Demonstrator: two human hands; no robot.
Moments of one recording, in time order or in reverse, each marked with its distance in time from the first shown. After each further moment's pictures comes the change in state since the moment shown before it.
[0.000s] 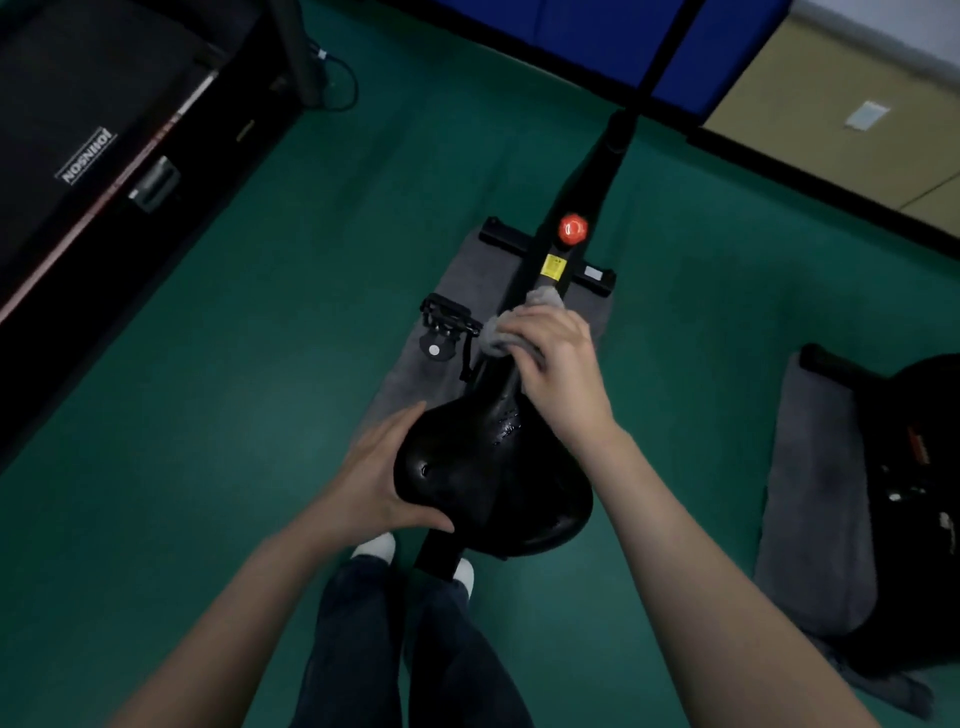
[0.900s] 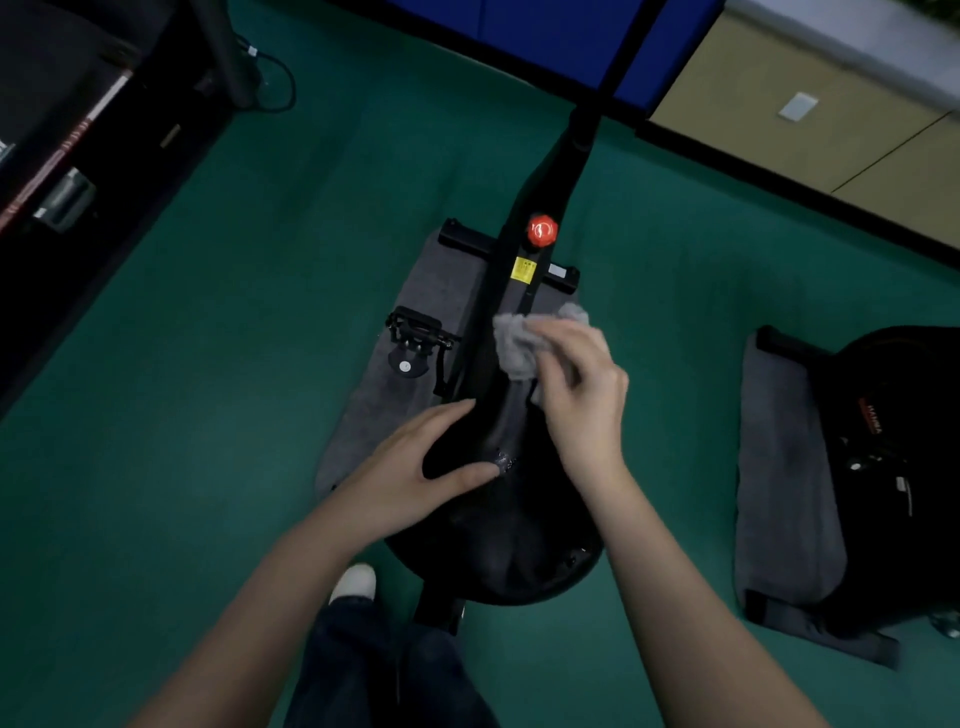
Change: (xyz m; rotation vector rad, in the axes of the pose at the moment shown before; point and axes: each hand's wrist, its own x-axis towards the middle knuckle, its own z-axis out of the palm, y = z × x) left_hand 0.061 0.019 -0.004 -0.112 -0.134 0.104; right_hand -0.004 0.001 0.009 0.150 0.348 0.244
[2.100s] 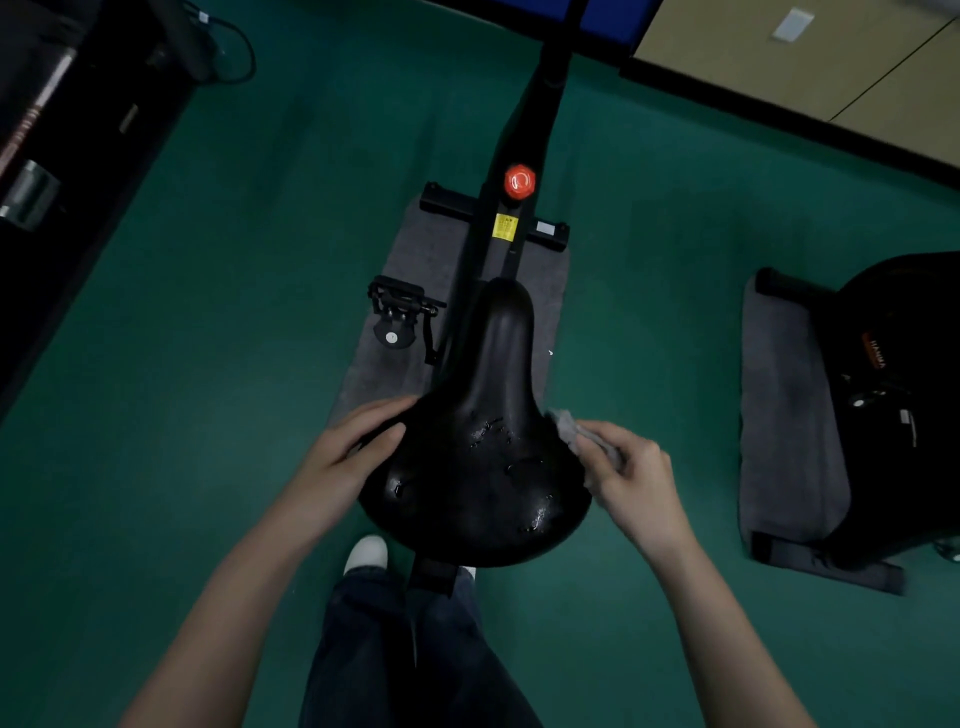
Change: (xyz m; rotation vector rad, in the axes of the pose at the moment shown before) left_hand -0.029 -0.009 0.001 -0.458 0.144 -0.082; right_hand -0.098 0.039 -0.067 0.081 -0.290 0.598
